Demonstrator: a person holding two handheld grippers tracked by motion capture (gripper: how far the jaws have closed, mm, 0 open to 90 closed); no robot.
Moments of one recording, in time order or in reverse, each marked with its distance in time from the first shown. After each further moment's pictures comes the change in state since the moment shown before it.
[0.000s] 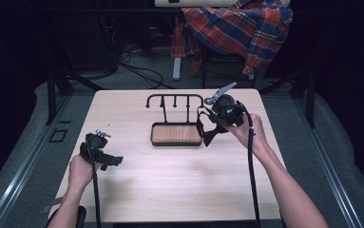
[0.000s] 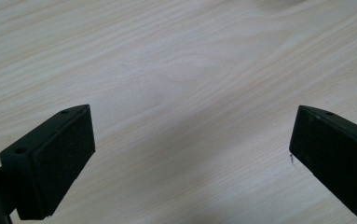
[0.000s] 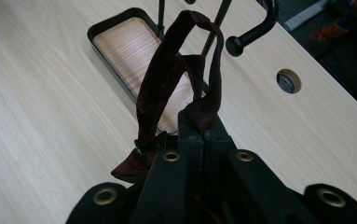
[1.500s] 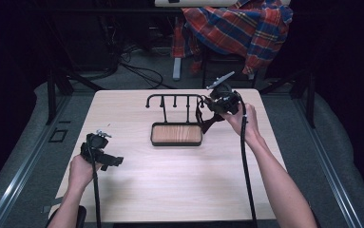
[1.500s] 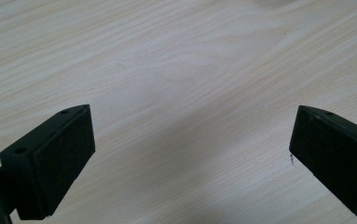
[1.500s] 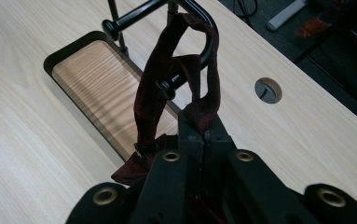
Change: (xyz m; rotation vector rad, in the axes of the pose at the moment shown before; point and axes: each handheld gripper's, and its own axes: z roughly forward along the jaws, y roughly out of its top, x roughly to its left) left arm -0.001 0.000 0.001 0.009 -0.006 0.007; right arm -0.035 0.017 0.031 -0.019 -0.039 0.090
